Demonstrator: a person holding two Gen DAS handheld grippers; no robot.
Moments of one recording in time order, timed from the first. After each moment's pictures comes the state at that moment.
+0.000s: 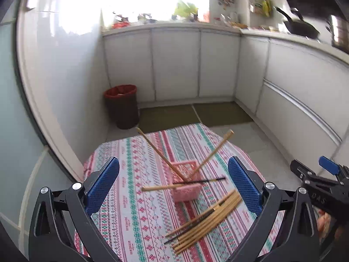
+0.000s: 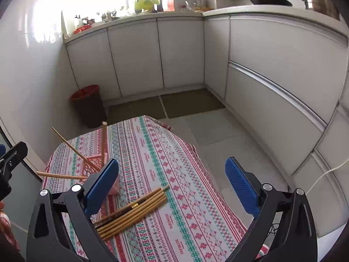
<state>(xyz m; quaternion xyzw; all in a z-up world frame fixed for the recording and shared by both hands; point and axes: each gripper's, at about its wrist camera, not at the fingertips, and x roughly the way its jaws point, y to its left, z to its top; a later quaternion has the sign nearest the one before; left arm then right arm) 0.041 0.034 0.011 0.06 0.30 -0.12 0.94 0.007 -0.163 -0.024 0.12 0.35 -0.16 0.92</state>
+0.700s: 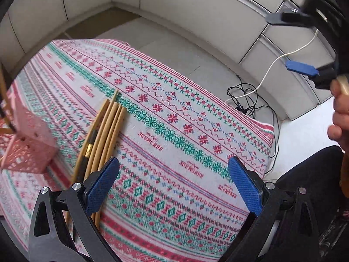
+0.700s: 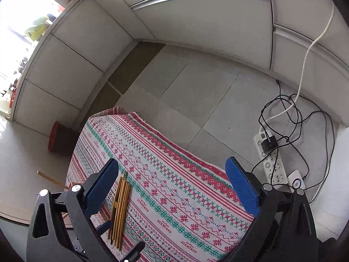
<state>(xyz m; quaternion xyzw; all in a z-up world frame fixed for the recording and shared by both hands) 0.053 -0.110 -0.170 0.19 0.53 -0.43 0.70 -0.045 -0.316 -0.099 0.43 0.41 -0.25 0.77</state>
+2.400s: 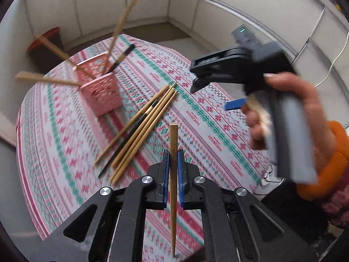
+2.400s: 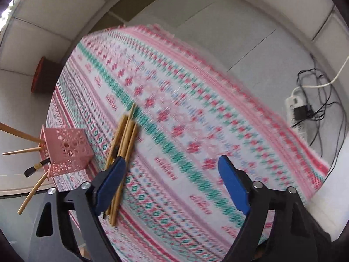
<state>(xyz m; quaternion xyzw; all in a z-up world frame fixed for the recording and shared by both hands) -0.004 0.008 -0.104 0.10 0.50 -0.30 0.81 0.070 -0.208 -0.194 0.39 0.60 -0.16 0.68</state>
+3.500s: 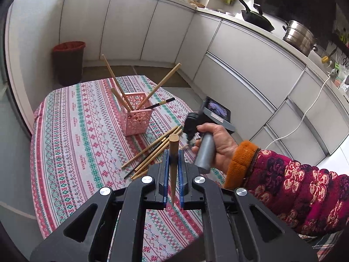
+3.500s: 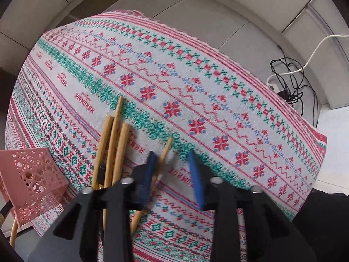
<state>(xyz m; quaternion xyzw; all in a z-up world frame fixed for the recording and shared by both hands) -0.042 0.111 -0.031 -0.04 0.39 -0.31 0.87 0.101 -0.161 -0.211 0.35 0.61 -0.31 0.65</state>
